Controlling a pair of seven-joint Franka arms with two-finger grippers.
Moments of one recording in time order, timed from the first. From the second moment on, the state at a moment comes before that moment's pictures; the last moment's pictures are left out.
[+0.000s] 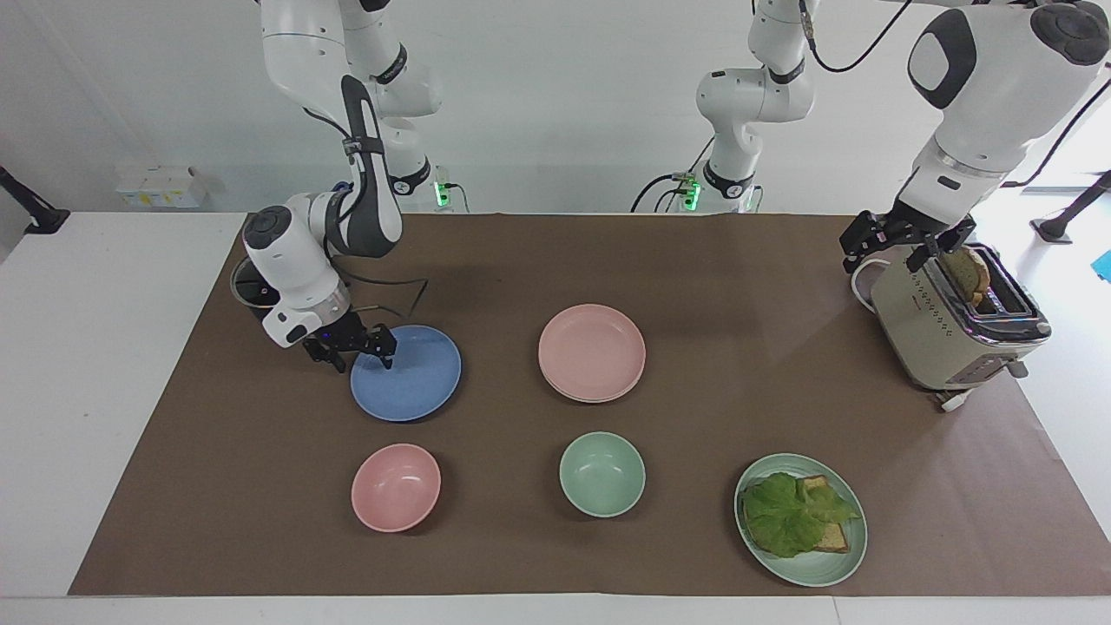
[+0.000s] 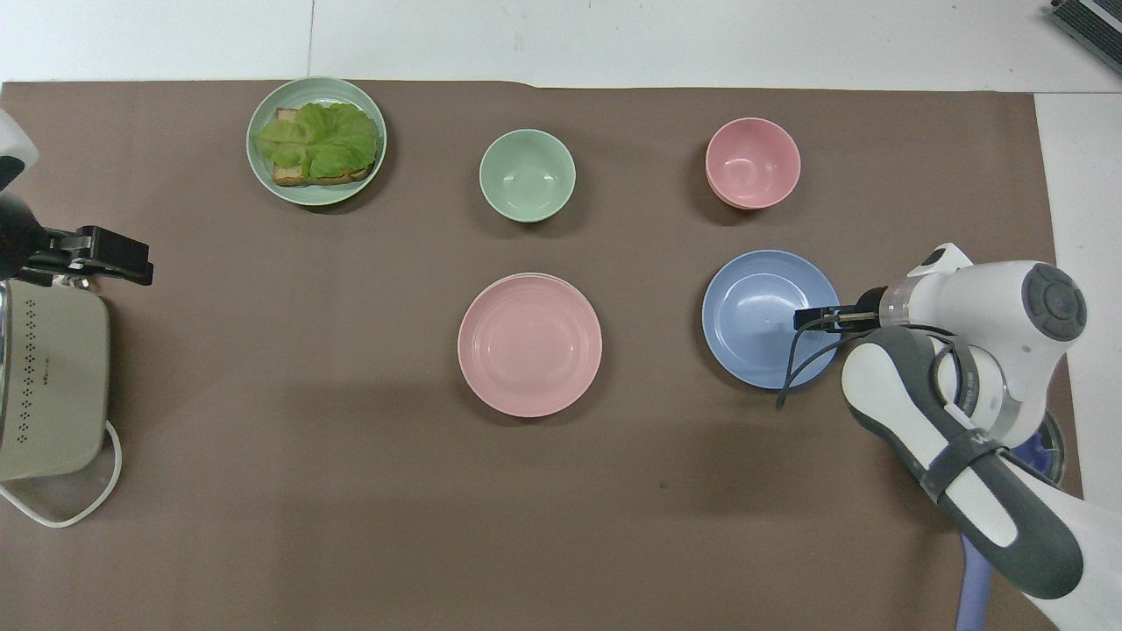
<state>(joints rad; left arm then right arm) -0.10 0.05 0.05 -1.58 0.00 1.62 0.01 -0.02 0.20 0.00 -2.21 0.26 2.48 -0.21</state>
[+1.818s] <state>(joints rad) -0.10 0.05 0.05 -1.58 0.00 1.62 0.01 0.21 0.07 0.02 -2.11 0.41 2.32 0.07</state>
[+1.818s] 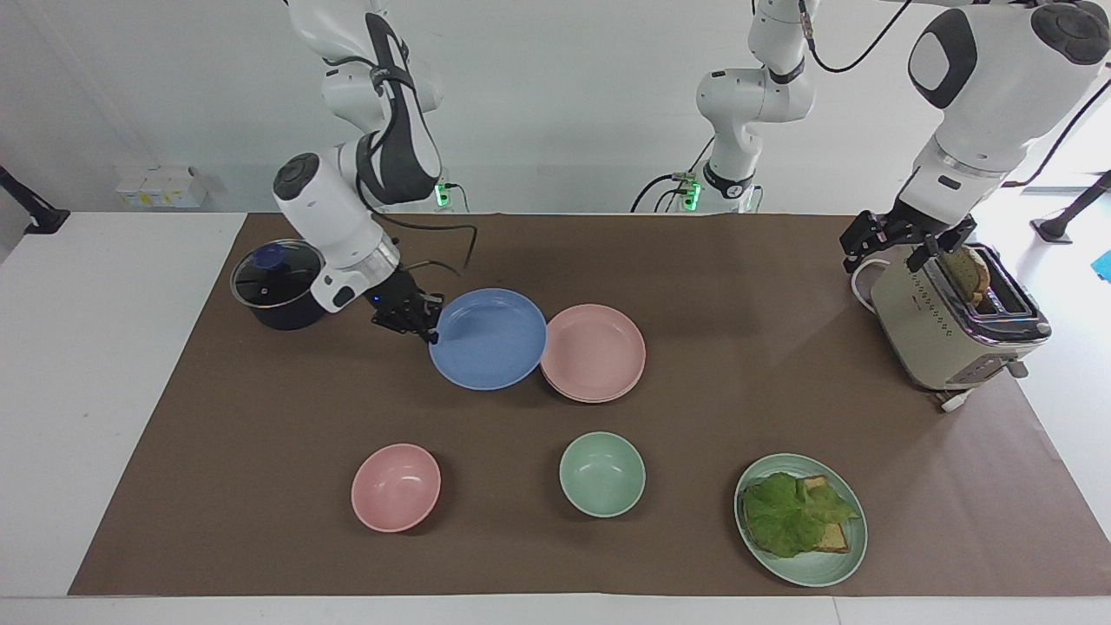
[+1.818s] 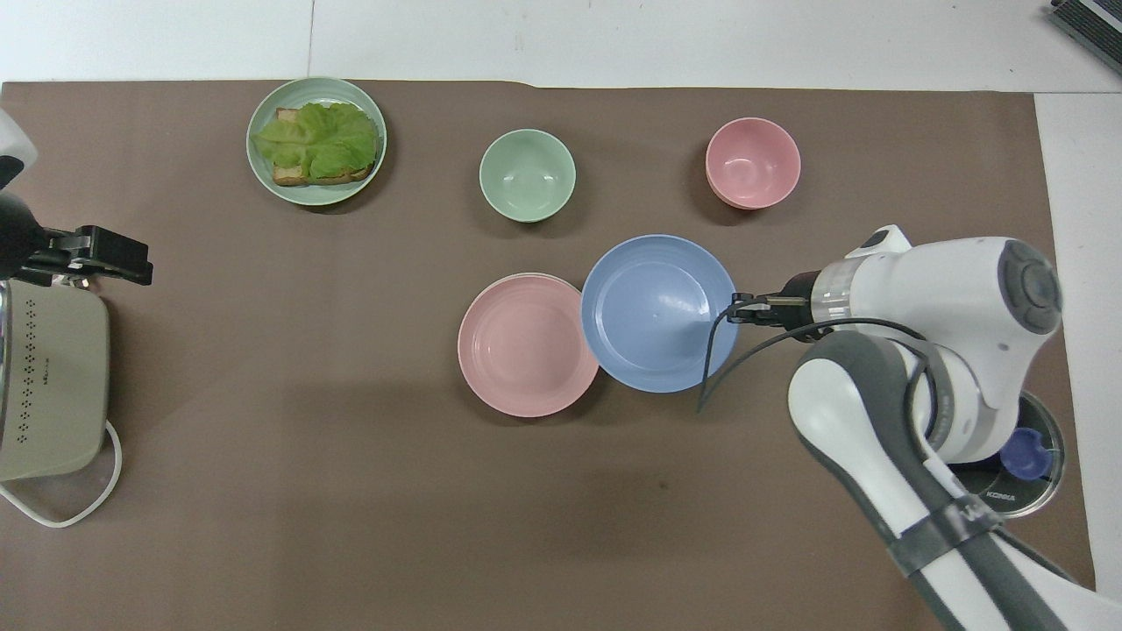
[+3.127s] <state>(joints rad) -0.10 0.05 0.05 -1.58 0.00 1.62 0.01 0.48 0.23 0.02 -2.05 0.30 2.38 0.48</state>
